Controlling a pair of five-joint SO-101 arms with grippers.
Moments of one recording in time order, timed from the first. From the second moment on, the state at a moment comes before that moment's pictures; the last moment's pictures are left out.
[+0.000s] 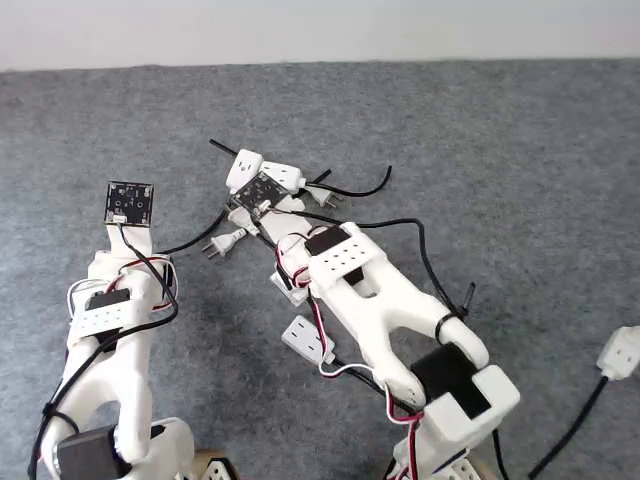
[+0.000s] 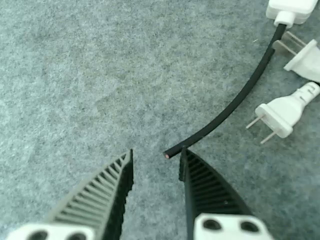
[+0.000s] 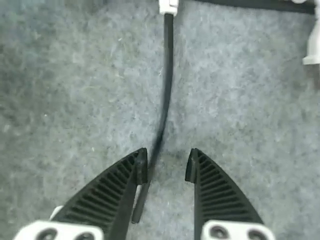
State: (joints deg) left arm -19.7 -18.0 63.1 19.7 -13.5; right arm -34.5 8.4 22.4 48.4 12.6
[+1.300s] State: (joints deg) left arm -19.7 -17.8 63.1 19.7 -13.6; right arm -18.2 -27.5 14.6 80.2 18.2
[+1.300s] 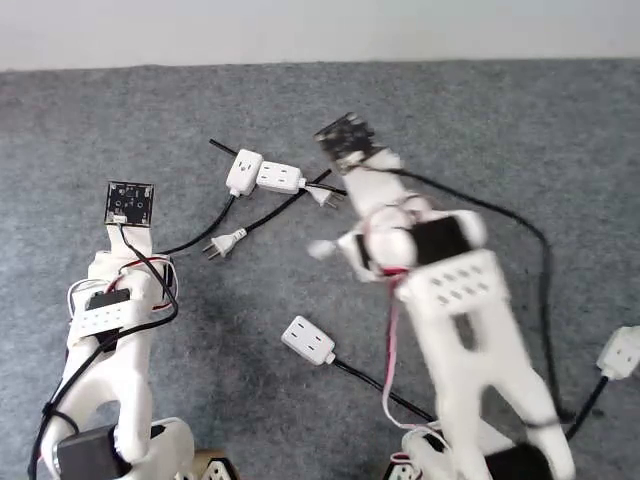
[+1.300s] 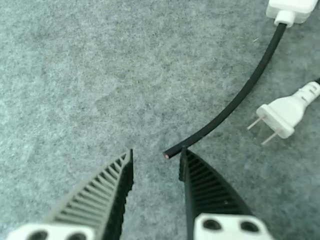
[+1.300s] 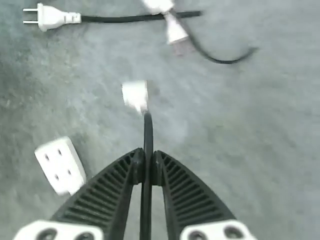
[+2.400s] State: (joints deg) left arm -19.7 -17.8 63.1 19.7 -13.6; right arm 11.8 -18.9 7.1 88.0 39.4
